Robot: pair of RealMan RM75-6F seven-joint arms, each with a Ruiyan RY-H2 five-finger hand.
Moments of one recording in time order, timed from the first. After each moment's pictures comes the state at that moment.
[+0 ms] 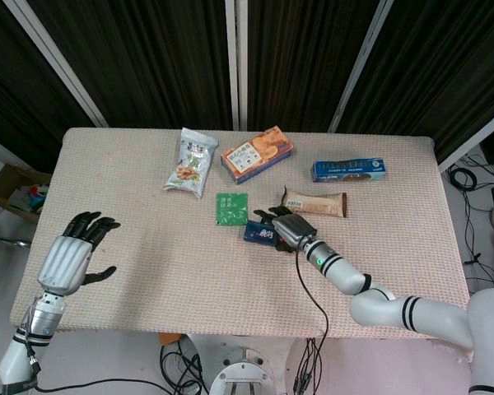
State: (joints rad) left arm -0.26 -1.18 -0.02 -1.75 1.58 1.44 0.14; right arm 0.91 -1.56 0.20 -1.44 -1.01 0.59 -0.10
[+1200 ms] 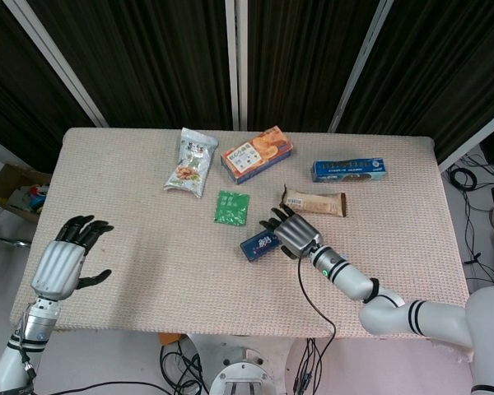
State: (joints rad) left arm -0.22 -1.18 -0.02 -1.75 1.59 1.46 0.12; right arm 0.92 -1.53 0.07 -1.42 -1.17 0.73 -0.39
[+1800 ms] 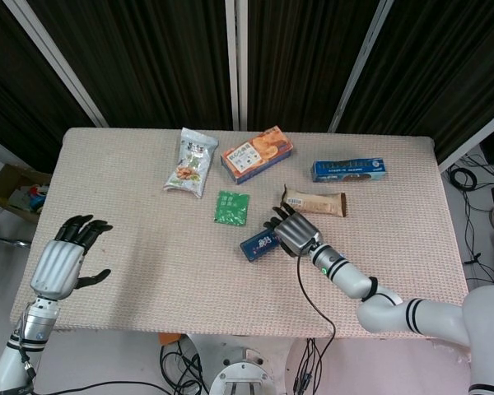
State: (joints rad) left arm -0.22 -1.18 -0.03 -1.74 1.59 1.46 0.11; right arm 0.93 -1.54 0.07 -1.41 -1.14 0.72 -0.42
